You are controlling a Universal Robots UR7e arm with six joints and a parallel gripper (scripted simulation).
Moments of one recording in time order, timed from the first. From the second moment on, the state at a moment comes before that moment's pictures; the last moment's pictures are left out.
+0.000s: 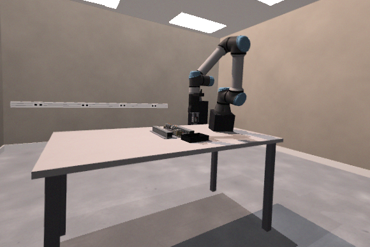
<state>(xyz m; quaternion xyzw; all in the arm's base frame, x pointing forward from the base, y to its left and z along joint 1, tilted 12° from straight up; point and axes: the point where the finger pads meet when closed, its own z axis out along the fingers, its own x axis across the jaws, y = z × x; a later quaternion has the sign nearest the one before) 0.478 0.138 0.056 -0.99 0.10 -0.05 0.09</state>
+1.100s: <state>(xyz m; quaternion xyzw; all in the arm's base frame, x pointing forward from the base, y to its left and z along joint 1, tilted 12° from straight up) 0.481 0.139 0.055 -0.99 0.10 -0.05 0.09</state>
